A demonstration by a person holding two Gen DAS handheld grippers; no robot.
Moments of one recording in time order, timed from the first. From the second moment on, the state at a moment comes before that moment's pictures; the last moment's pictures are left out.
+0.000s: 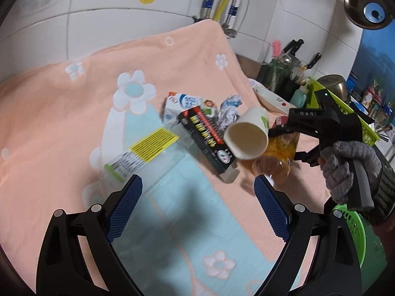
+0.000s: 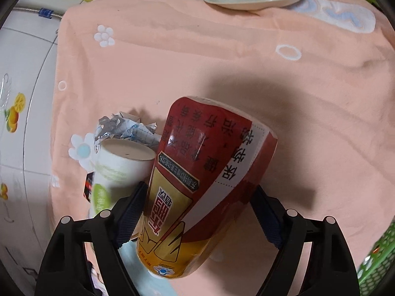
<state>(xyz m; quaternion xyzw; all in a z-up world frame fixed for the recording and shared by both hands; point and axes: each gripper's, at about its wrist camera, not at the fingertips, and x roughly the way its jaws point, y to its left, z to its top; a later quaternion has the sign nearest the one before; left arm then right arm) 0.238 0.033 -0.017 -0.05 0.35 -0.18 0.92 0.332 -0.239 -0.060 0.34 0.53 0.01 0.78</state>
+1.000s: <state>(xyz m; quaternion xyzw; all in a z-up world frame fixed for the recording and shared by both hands) 0.286 -0.121 -0.018 0.11 0.36 -0.26 0.89 0.242 -0.304 0.005 0.25 0.48 0.07 0.84</state>
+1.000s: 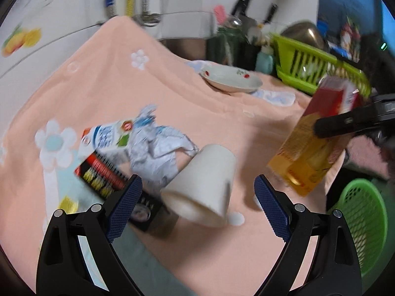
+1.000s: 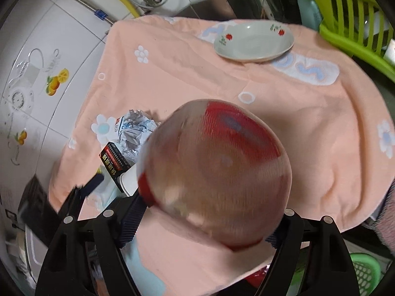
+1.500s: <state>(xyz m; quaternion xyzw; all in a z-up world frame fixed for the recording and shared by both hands) 0.319 -0.165 -0.054 0.20 0.40 -0.29 0.85 0.181 -0.334 0.030 0.21 0.44 0.07 0.87</state>
